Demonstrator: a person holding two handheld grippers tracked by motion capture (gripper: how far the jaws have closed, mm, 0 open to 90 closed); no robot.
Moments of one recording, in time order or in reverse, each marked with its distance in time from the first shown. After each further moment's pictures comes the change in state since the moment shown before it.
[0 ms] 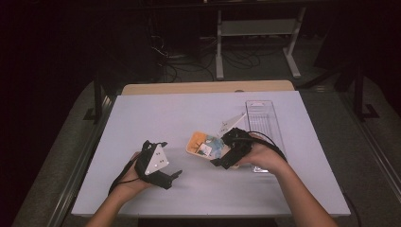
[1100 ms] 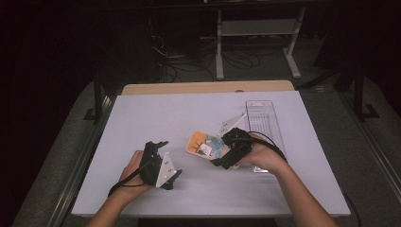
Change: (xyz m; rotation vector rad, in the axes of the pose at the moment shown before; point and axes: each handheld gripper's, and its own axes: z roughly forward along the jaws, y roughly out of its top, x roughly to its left) left arm -0.018 0.004 0.005 0.041 0.166 0.241; right arm 0.000 0.000 0.000 -0.003 -0.006 -0.017
